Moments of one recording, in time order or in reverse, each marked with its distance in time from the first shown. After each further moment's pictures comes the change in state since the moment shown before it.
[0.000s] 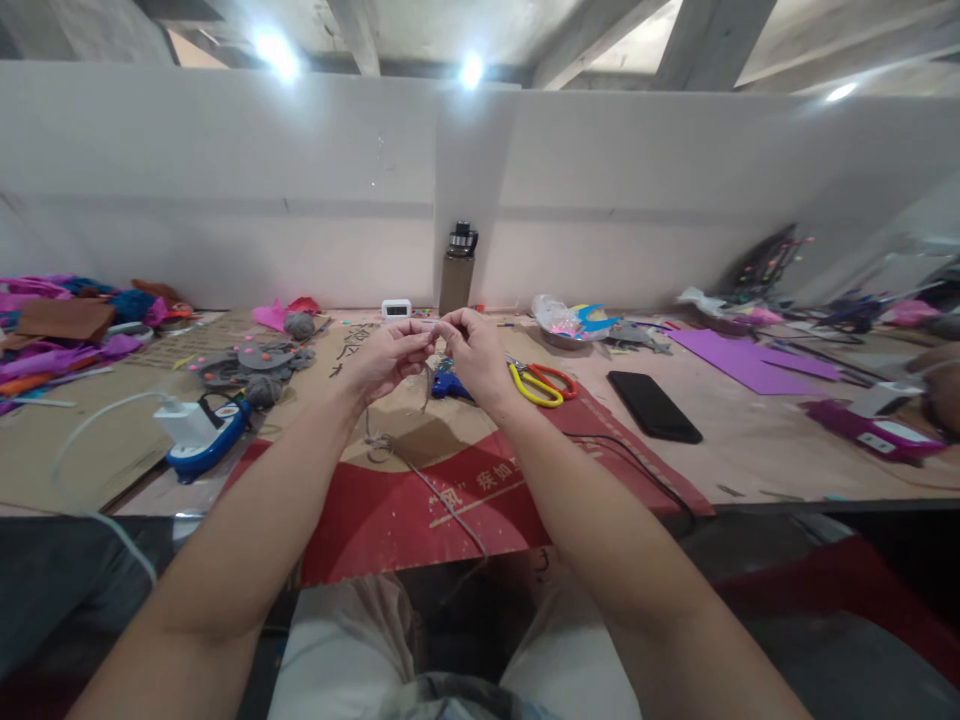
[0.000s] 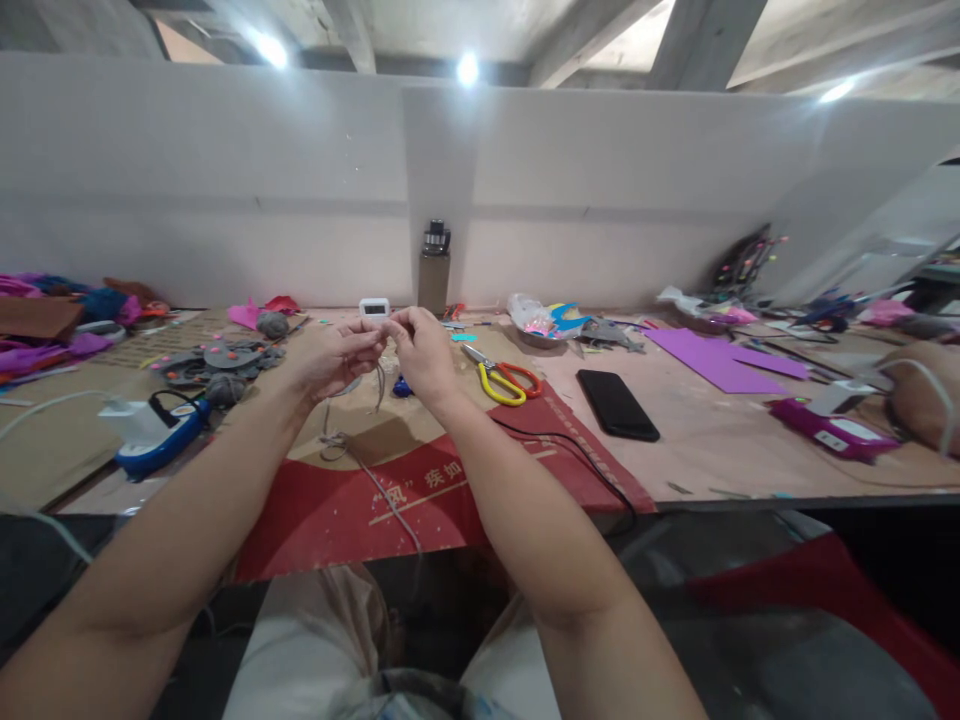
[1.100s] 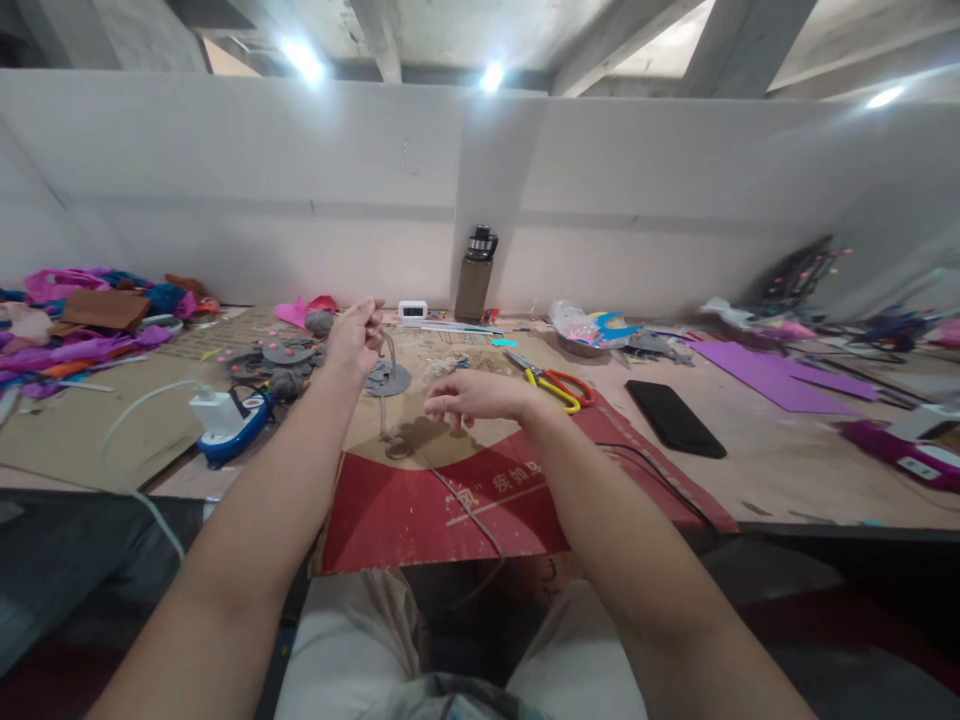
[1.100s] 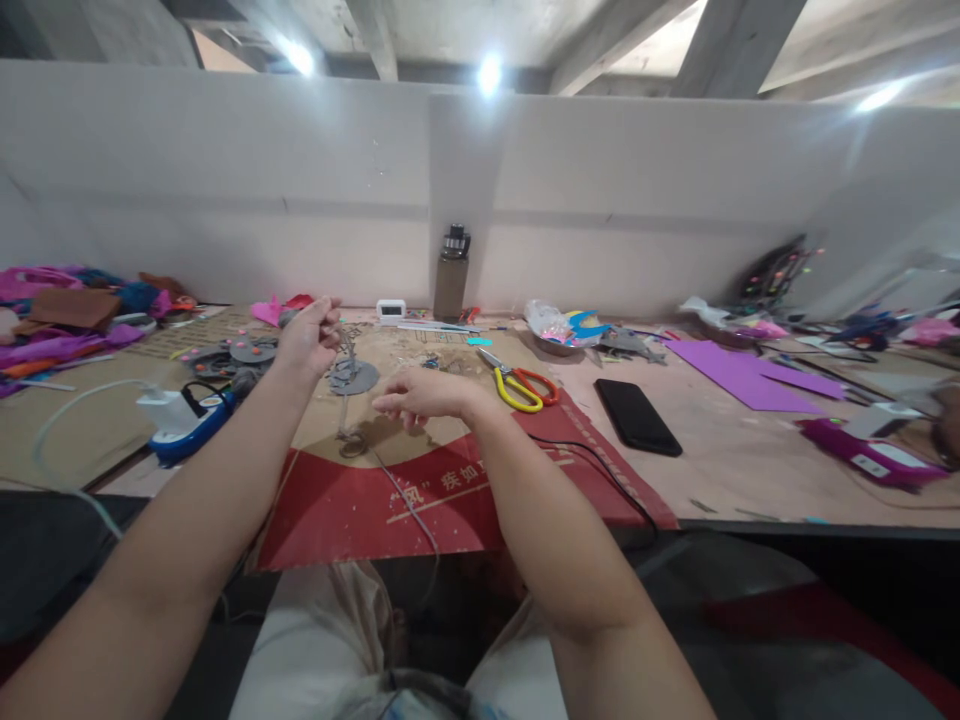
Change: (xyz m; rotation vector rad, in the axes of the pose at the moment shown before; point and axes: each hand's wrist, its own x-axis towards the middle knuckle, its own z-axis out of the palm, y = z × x) left_hand 0.014 0.014 -0.065 -0.242 0.577 0.251; right_hand -0.014 -0.009 -0.001 -0.025 -1.066 0.330
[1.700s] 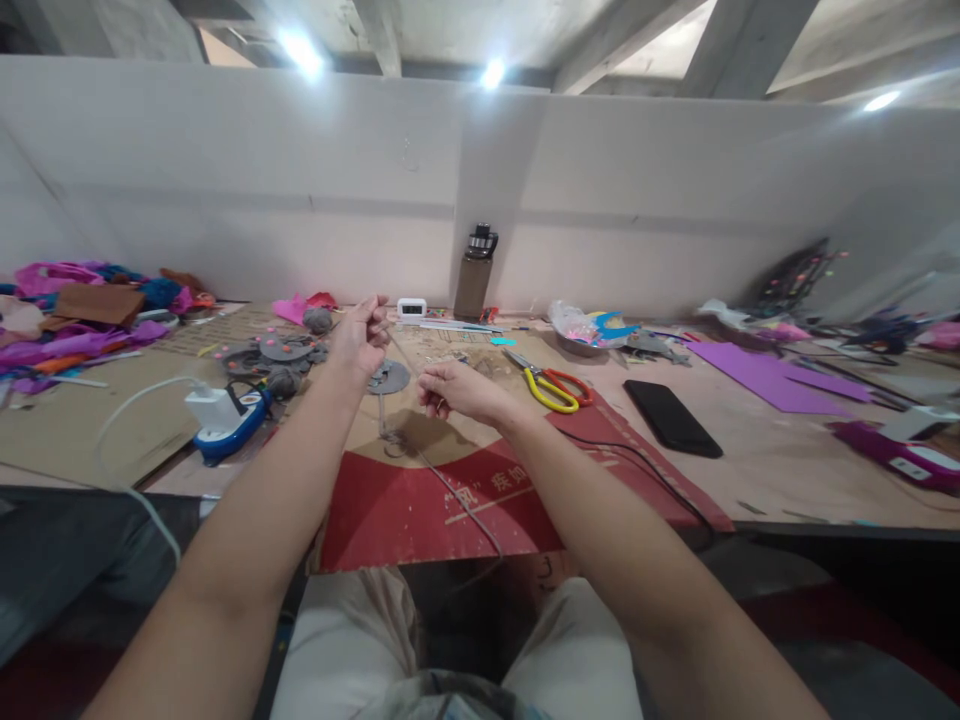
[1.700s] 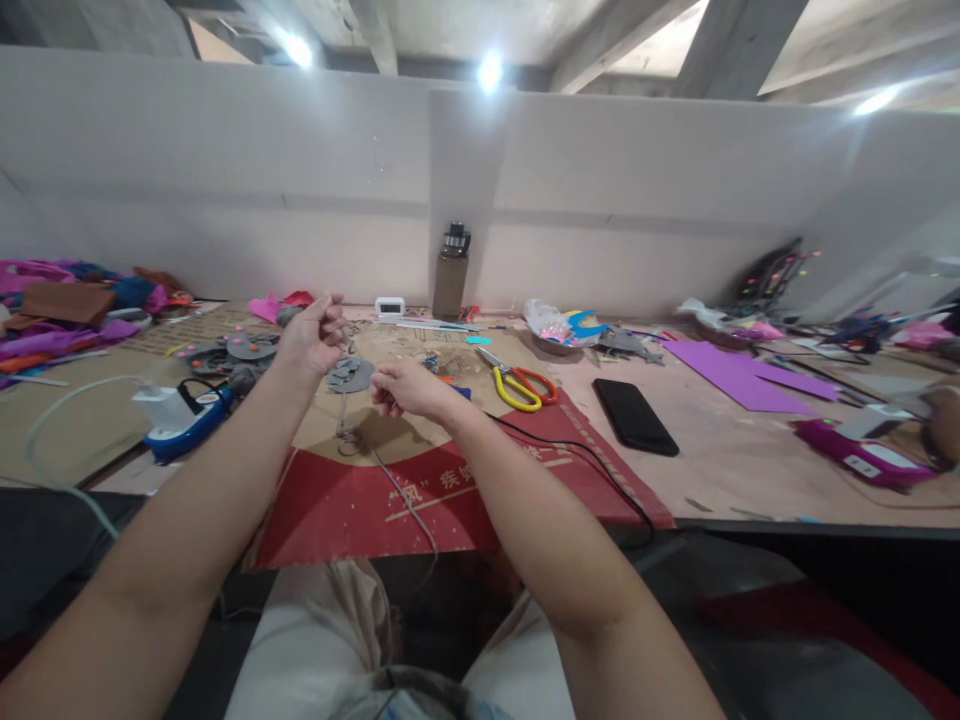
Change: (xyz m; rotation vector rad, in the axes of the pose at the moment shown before) left_hand -0.009 0.000 0.010 -0.156 -0.012 -0.104; right_hand 0.018 -0.006 0.020 0.302 0.247 -0.013
